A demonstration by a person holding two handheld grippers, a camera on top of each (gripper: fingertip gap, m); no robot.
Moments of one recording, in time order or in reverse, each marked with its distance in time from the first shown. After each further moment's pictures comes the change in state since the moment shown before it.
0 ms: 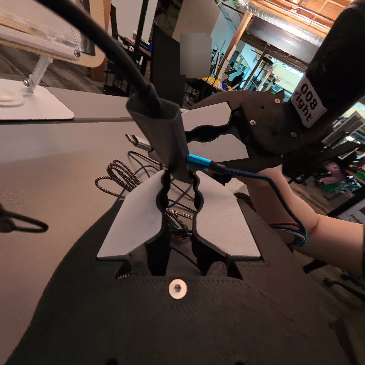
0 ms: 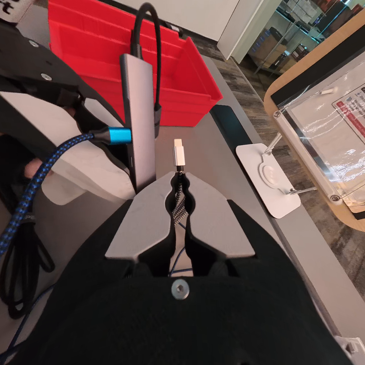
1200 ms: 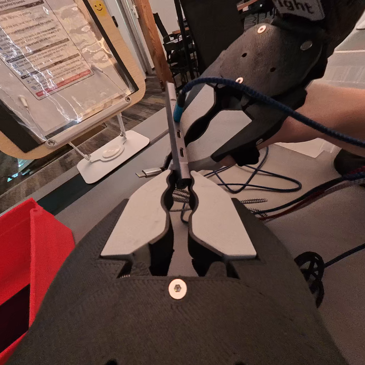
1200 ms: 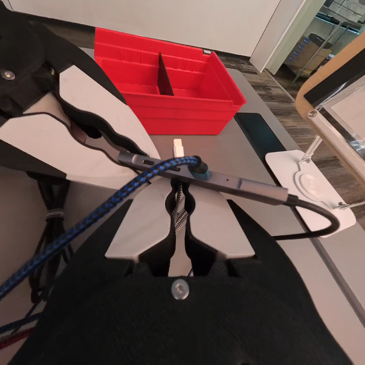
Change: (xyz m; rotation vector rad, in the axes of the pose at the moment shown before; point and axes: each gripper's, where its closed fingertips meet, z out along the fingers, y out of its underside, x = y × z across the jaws) left arm -0.011 -0.007 0.000 -0.133 -0.361 0.649; right arm -0.007 0.003 0.003 0.090 -0.179 0.096
